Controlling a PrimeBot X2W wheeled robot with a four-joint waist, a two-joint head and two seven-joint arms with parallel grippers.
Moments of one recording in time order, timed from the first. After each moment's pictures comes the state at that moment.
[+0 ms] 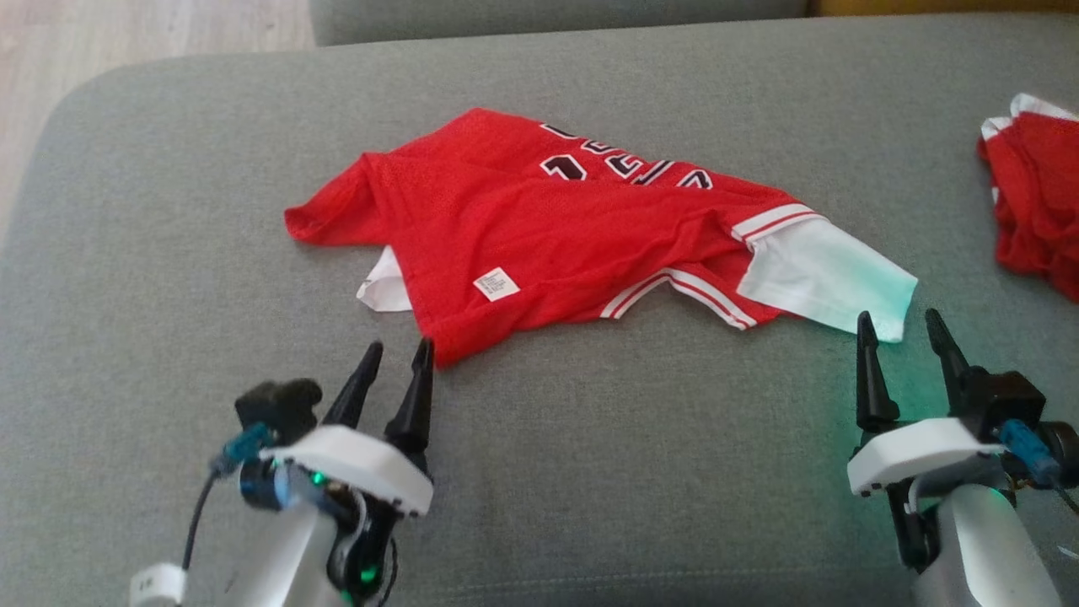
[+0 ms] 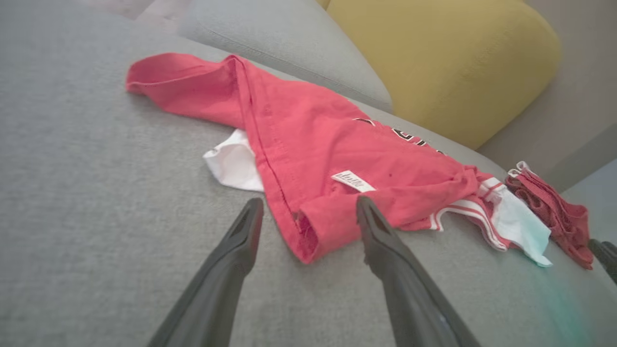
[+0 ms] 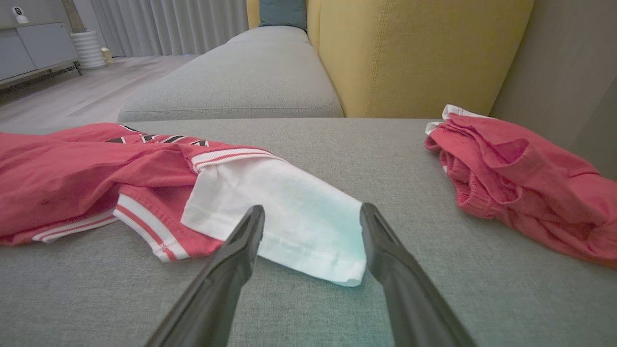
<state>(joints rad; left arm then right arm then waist) -0.21 0.05 -0.34 0.50 -0.52 -0.09 -0.25 -0.20 -0.05 -0.13 0.50 -0.04 0.13 -0.26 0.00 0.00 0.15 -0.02</state>
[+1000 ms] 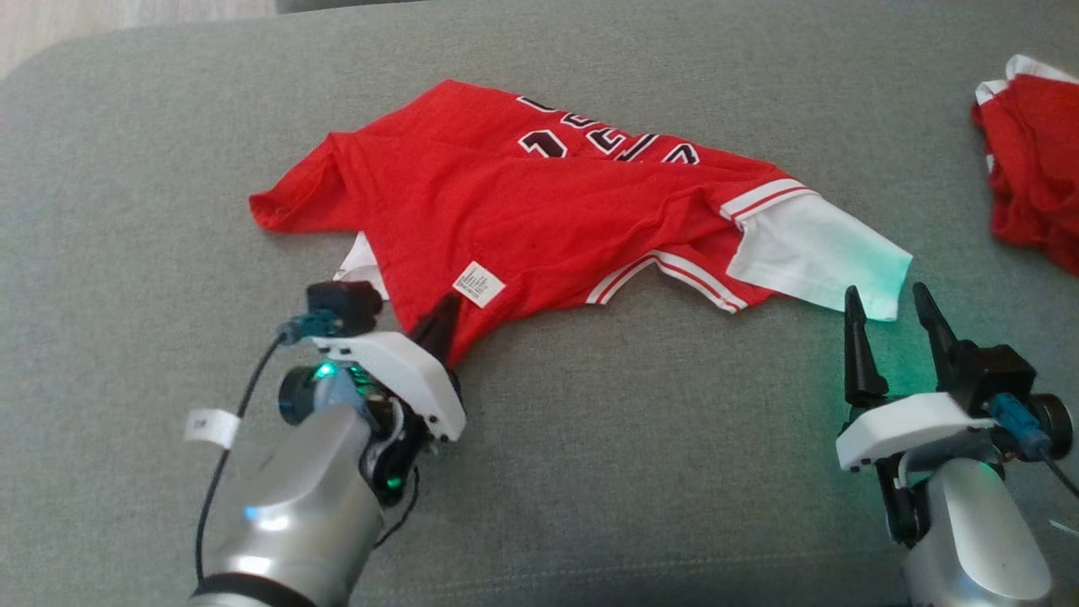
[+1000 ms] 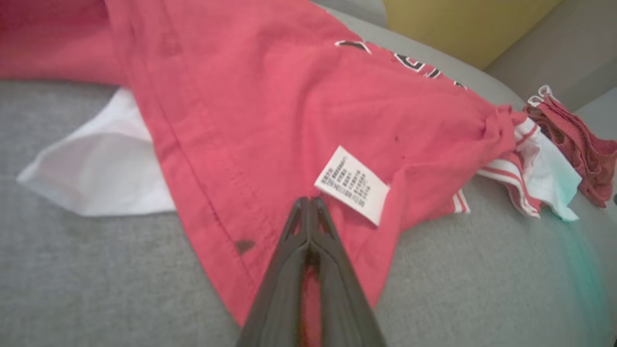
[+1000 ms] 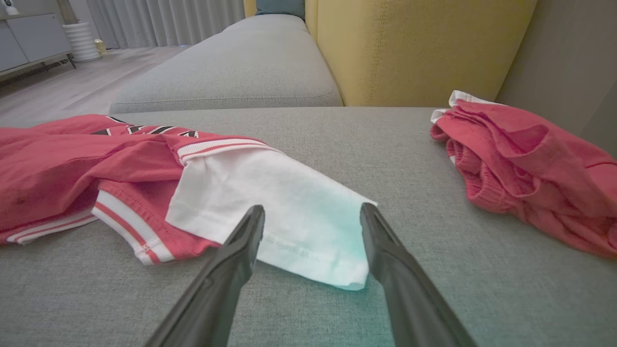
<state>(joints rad) -0.59 0.03 -0.60 0.91 -0.70 -0.12 -0.17 -0.26 -0.05 -0.10 0.53 -0.03 0.13 -0.26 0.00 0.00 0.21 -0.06</state>
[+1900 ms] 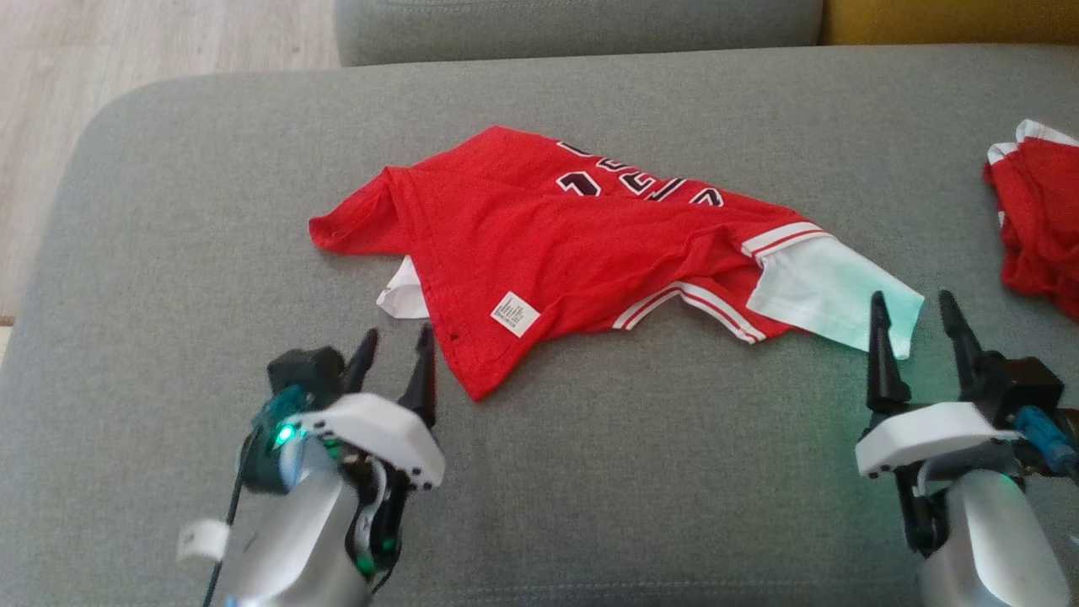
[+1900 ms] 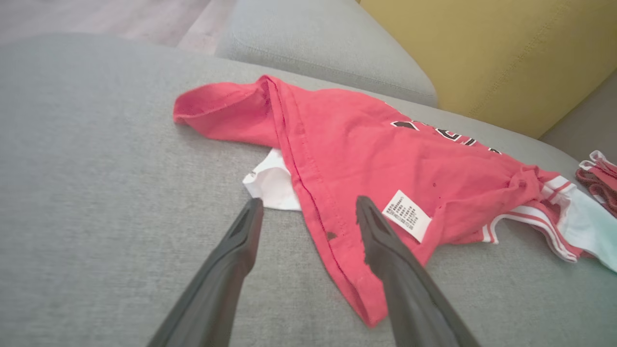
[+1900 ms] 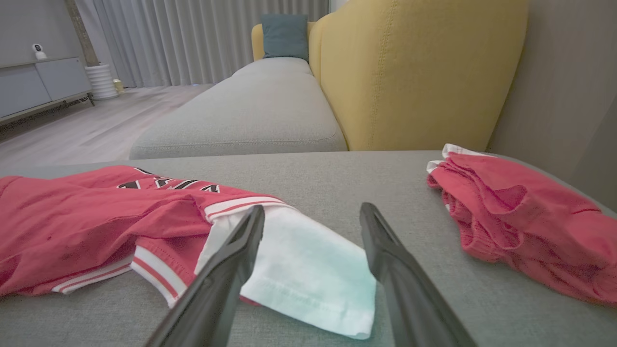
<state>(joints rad) -0.37 0.07 -0.51 0.65 -0.59 0.08 -0.25 -0.23 -0.05 -0.14 0.50 -0.01 0.13 -0.26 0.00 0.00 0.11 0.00</state>
